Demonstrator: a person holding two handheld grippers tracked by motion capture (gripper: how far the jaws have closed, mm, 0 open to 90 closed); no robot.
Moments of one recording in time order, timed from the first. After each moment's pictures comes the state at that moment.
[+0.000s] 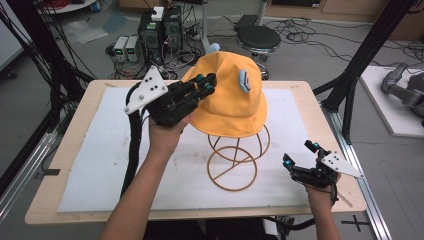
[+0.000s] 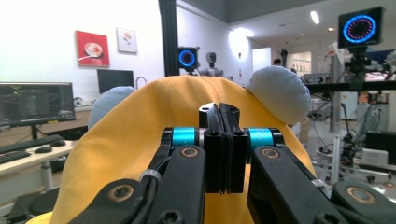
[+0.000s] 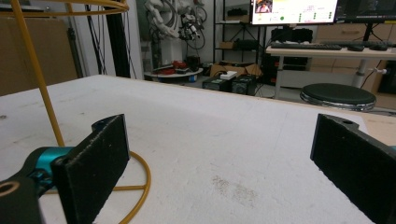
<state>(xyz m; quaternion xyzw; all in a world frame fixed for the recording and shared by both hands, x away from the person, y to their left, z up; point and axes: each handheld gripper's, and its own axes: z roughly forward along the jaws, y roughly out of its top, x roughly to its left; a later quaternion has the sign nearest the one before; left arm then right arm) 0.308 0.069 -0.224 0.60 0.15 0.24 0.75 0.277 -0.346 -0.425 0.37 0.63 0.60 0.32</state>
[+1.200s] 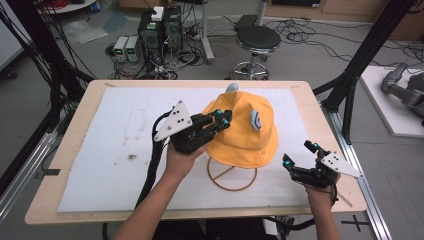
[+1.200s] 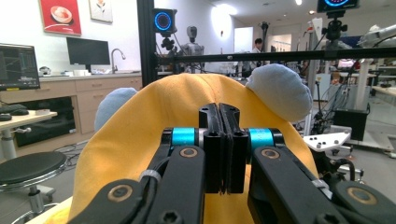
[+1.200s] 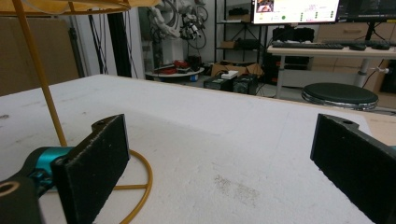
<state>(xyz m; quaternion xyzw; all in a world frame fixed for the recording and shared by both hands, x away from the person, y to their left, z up) 0.300 0.043 -0.292 0.63 0.15 0.19 0.73 0.277 -0.345 -0.426 0.37 0.63 0.60 0.32</state>
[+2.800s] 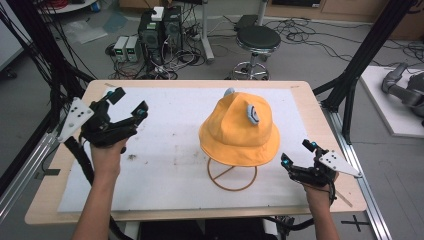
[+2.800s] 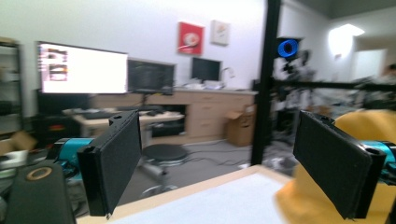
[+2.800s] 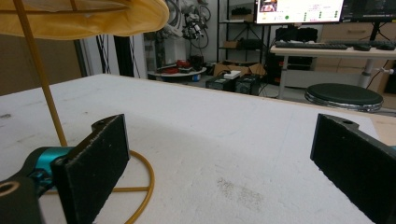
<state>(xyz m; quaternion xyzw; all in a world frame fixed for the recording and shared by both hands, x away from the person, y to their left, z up) 0.293 0.217 -0.296 0.54 0.32 0.35 0.69 0.280 -0.342 -0.426 0.37 0.64 0.60 0.32</state>
